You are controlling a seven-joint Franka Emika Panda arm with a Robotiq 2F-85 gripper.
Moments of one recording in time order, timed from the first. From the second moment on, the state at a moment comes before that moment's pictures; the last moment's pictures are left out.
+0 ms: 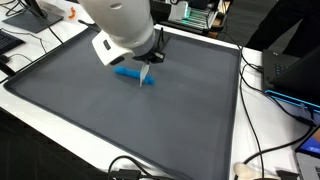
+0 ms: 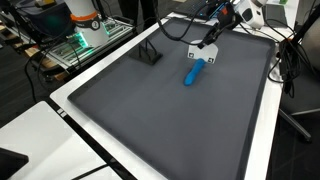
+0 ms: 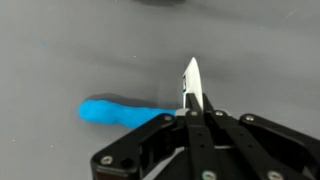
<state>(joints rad) 0.20 0.86 0.04 -1.13 -0.10 1.46 0.06</state>
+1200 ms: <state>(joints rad) 0.19 0.86 0.03 -1.14 -0.10 1.50 0.06</state>
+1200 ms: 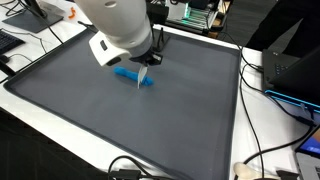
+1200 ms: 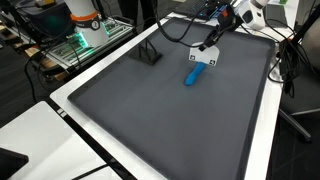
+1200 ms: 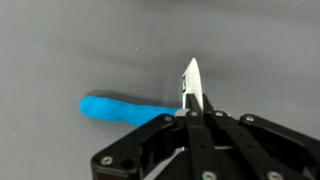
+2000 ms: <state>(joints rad) 0.17 0.80 0.03 -1.14 -0.10 1.50 0.06</state>
